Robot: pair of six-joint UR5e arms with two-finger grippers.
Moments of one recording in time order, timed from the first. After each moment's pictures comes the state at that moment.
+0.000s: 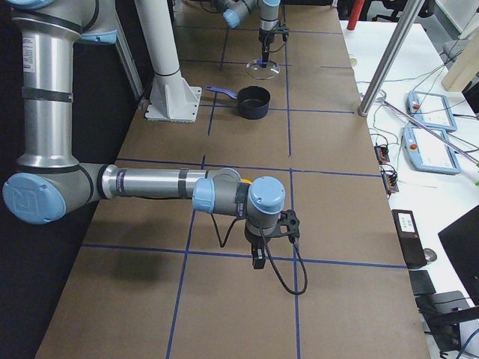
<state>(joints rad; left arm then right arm) -0.71 -2.23 -1.84 -1.34 -2.09 -1.02 1.60 -1.66 1.69 -1.68 2.31 -0.20</state>
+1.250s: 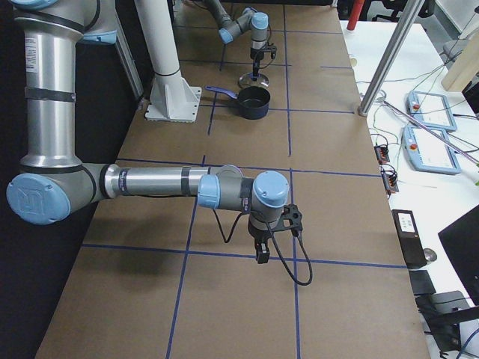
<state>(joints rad) -0.60 -2.03 -1.73 -1.72 -2.01 -1.12 1.57 -1.64 1.70 -1.68 2.31 -0.20</state>
